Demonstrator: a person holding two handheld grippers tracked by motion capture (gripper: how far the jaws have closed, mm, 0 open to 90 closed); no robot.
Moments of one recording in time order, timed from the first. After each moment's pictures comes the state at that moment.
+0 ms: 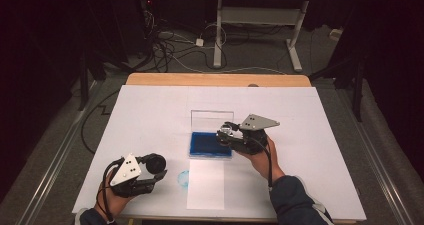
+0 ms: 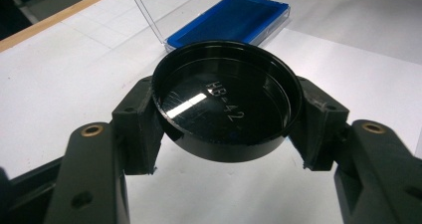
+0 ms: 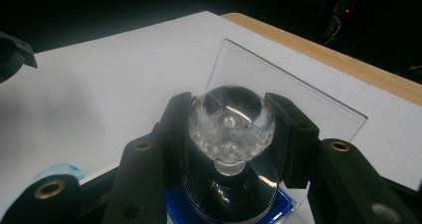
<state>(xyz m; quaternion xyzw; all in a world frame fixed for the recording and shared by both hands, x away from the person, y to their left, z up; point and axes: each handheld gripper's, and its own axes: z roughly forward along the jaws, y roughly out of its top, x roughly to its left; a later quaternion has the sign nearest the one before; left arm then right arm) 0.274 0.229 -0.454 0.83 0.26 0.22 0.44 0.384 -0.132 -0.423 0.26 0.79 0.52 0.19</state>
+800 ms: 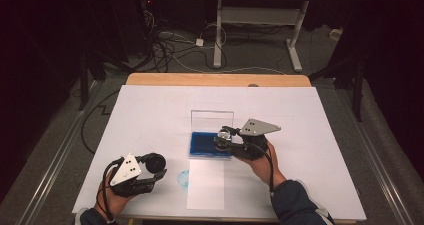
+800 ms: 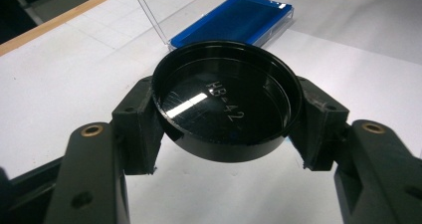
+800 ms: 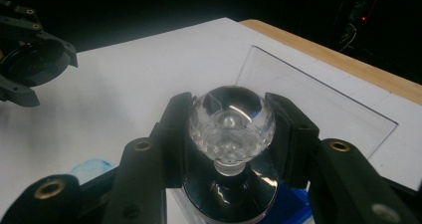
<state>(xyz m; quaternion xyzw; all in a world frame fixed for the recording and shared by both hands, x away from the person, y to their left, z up) 0.274 0.228 -0.453 0.83 0.26 0.22 0.44 0.366 -0.130 -0.420 0.24 0.79 0.53 0.17</state>
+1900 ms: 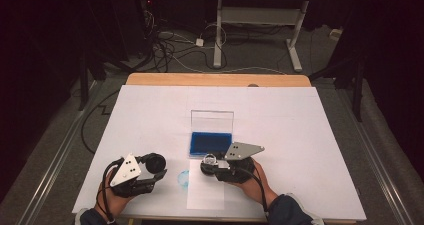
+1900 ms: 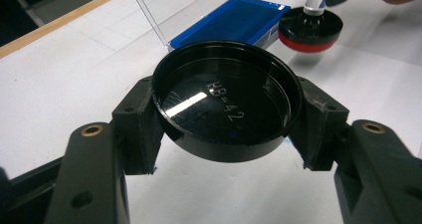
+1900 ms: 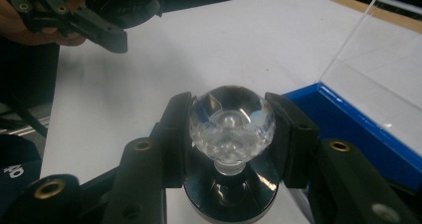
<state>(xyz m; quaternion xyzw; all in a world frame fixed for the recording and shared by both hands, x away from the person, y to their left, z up) 0.273 0.228 -0.452 0.83 0.26 0.23 0.44 0.326 -0.100 -0.454 0.18 0.83 0.52 0.11</state>
